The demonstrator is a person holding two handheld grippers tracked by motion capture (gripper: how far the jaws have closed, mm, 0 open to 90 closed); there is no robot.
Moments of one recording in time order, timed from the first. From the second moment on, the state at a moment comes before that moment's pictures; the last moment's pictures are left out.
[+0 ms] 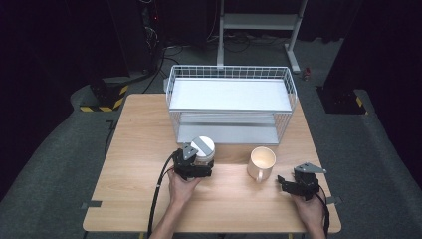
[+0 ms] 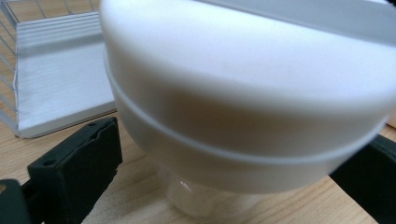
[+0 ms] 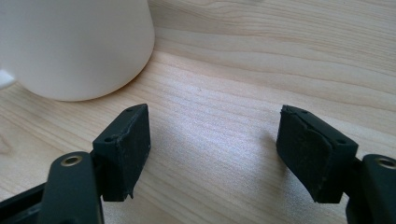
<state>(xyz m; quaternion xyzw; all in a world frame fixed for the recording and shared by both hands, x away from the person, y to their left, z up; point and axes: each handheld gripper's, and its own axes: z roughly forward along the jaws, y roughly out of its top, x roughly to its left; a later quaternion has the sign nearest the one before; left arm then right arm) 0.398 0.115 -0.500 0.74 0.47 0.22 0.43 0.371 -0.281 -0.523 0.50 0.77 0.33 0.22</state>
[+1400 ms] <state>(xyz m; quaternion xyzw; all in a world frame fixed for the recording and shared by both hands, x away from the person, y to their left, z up) 0.404 0.109 -0.509 0.75 0.44 0.24 0.42 0.371 -0.281 -0.523 0.50 0.77 0.33 0.22</state>
